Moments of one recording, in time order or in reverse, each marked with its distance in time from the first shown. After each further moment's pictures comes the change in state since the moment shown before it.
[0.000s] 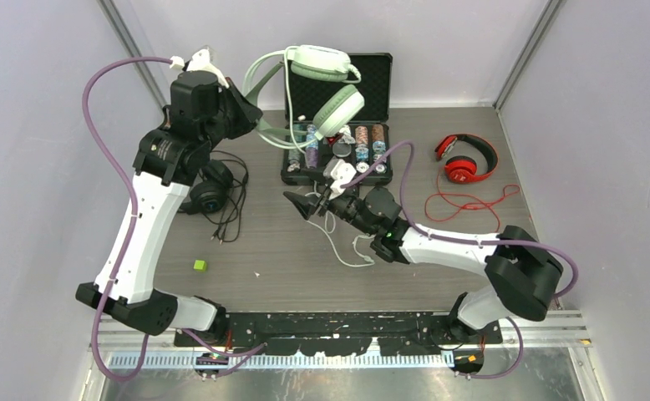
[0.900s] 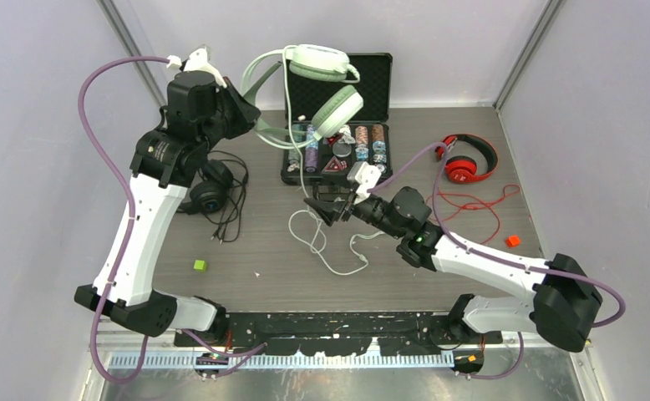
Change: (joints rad) left arm 0.000 -0.010 0.008 -0.005 -0.011 0.012; right arm -0.055 -0.263 -0.082 -0.219 -0.105 -0.019
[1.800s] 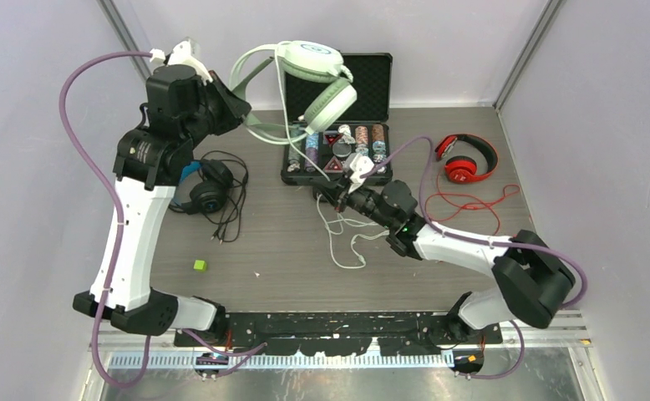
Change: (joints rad) left arm 0.047 0.002 0.092 -0.063 0.067 0.005; right arm -0.096 0.252 0.010 0.182 -0.040 0.083
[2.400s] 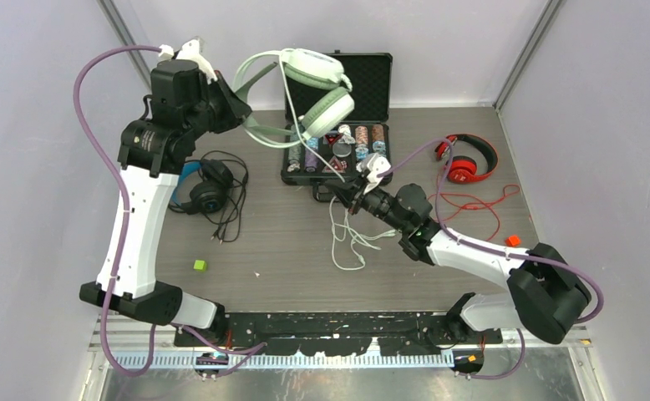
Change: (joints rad) left arm 0.058 0.057 0.040 -0.049 0.048 0.077; right arm -0.046 -0.146 -0.104 -0.055 -0.015 0.050
